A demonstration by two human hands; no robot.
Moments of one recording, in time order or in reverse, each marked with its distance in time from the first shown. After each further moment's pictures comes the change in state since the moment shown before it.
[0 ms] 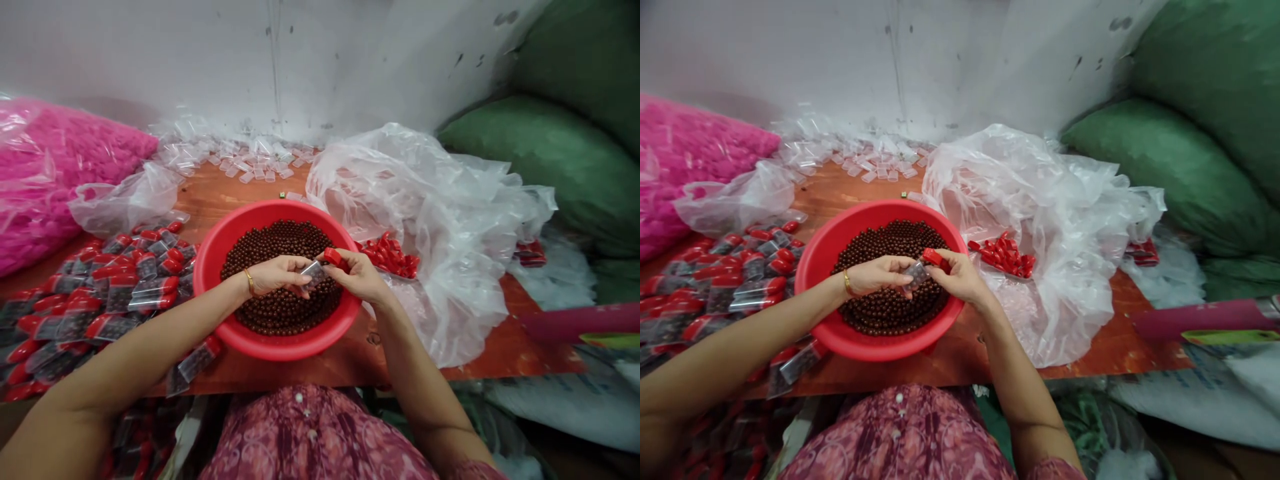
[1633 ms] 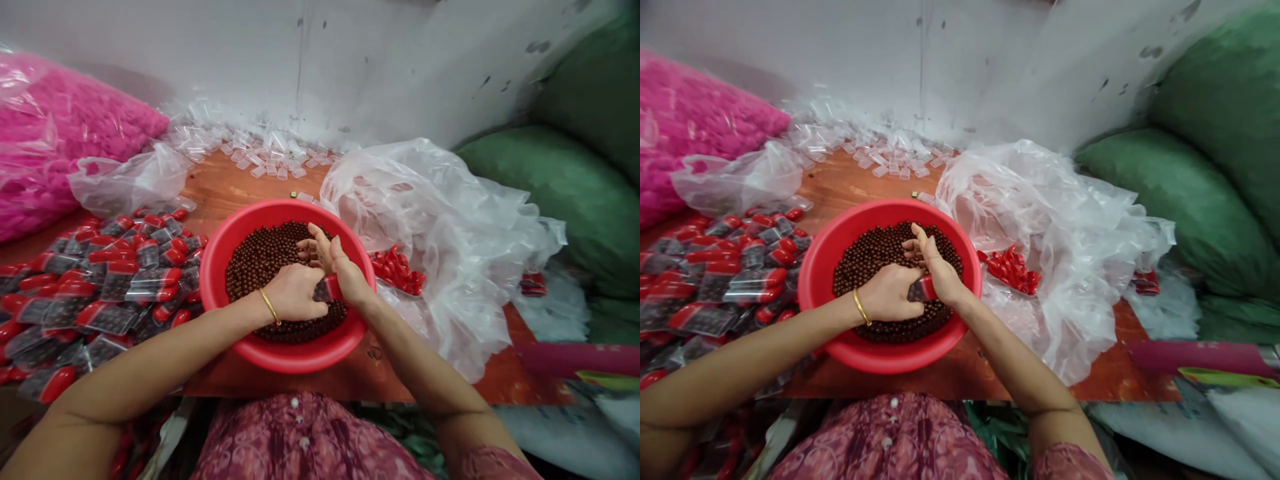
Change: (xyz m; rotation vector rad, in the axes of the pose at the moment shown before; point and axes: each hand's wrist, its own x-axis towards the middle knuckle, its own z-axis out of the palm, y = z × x) left_hand -0.008 0.009 0.035 1.304 0.446 0.108; right_hand 0.037 -0.017 0.041 0.157 -0.135 0.191
